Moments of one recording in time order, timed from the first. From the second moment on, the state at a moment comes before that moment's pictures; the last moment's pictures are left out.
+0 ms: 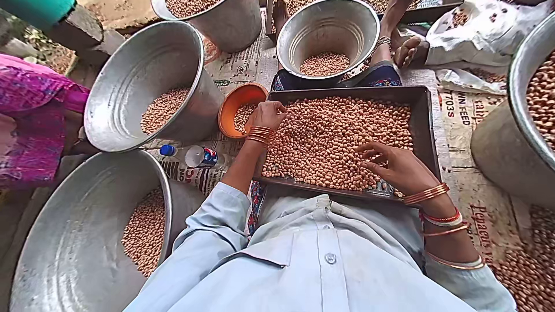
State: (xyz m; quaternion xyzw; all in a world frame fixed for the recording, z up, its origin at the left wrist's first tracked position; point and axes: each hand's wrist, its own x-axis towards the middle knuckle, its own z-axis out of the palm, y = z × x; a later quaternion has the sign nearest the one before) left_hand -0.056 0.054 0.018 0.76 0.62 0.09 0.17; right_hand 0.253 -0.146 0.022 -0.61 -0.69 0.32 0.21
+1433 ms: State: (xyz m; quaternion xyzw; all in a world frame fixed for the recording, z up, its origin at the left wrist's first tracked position) left_hand -0.042 -0.034 0.036 0.77 0.52 -0.24 0.28; right_hand 0.230 -0.123 0.054 -0.75 -0.58 0.25 -0.20
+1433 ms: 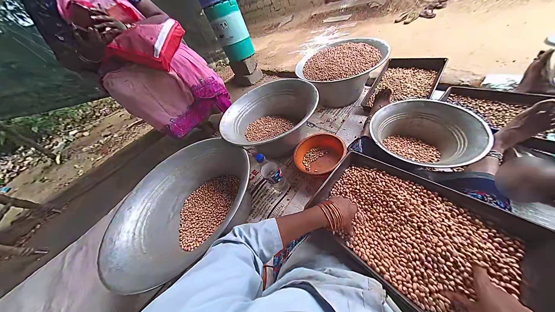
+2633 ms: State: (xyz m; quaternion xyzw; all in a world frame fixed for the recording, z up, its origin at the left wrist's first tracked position) left_hand -0.060 0.029 -0.009 0.77 0.63 -0.08 0.05; right_hand 0.247 -0.161 0.036 -0.61 -0.70 0.20 0.31
